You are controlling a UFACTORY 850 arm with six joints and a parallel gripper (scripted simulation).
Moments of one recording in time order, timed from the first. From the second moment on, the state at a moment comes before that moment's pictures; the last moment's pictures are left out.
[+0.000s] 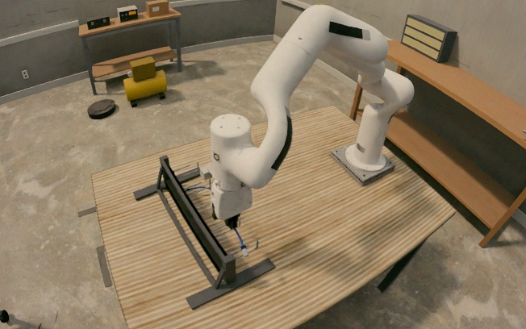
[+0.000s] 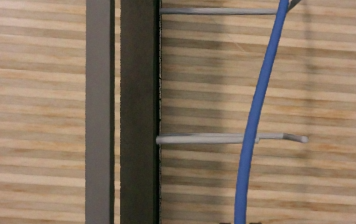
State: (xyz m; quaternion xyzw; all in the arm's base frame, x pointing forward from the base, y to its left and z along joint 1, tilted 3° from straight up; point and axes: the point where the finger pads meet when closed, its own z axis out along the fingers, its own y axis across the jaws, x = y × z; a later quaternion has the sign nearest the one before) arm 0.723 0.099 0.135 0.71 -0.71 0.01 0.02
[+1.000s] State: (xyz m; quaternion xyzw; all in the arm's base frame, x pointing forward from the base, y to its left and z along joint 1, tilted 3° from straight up) arm 0.723 0.098 0.113 0.71 -0.71 0.01 0.02
